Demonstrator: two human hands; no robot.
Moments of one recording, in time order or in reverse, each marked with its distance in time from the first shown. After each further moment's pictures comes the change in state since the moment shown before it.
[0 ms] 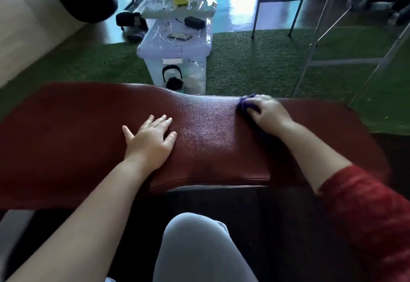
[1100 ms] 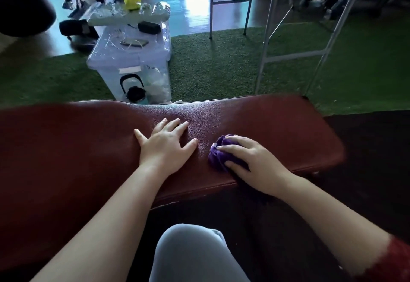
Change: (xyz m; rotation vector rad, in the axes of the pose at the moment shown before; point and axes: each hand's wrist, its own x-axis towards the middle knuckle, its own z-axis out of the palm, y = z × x) left_hand 0.034 0.084 0.040 0.076 -0.035 0.223; right_hand -0.132 -0.007 -0.006 0.109 -0.004 -0.229
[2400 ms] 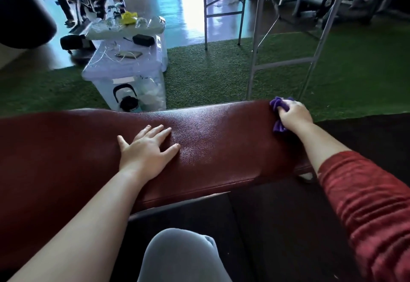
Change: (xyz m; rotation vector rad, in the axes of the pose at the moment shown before) left_hand -0.001 0.004 -0.002 0.017 -0.008 -0.023; right_hand 0.049 0.217 -0.076 -0.152 0.324 0.809
